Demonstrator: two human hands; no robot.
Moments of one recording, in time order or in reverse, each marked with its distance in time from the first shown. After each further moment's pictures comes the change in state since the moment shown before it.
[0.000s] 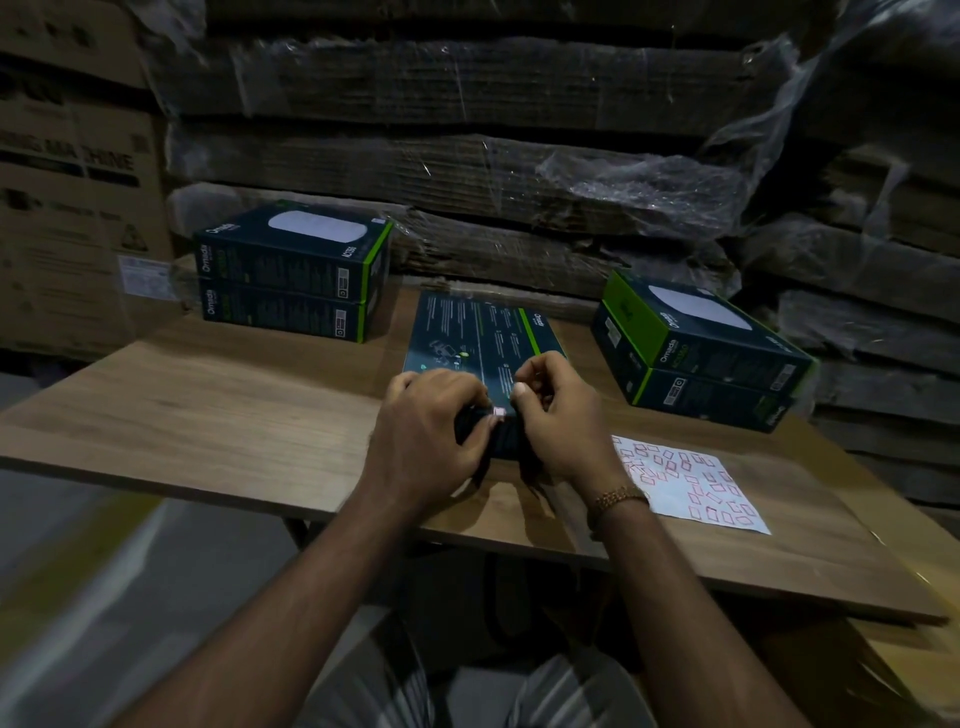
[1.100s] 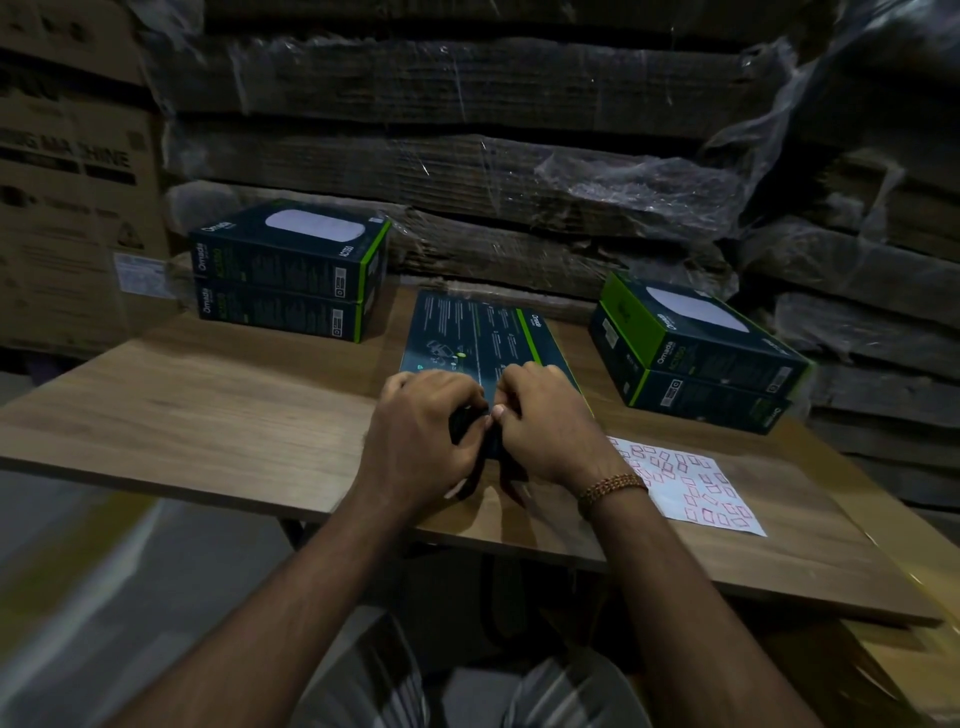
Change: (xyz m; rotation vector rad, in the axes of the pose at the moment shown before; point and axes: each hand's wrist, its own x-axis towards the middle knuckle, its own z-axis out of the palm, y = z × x) left_hand 0.000 -0.002 -0.001 -0.020 0.012 -0.002; right_hand 0.006 -0.025 -0.004 -0.454 -0.295 -0.131
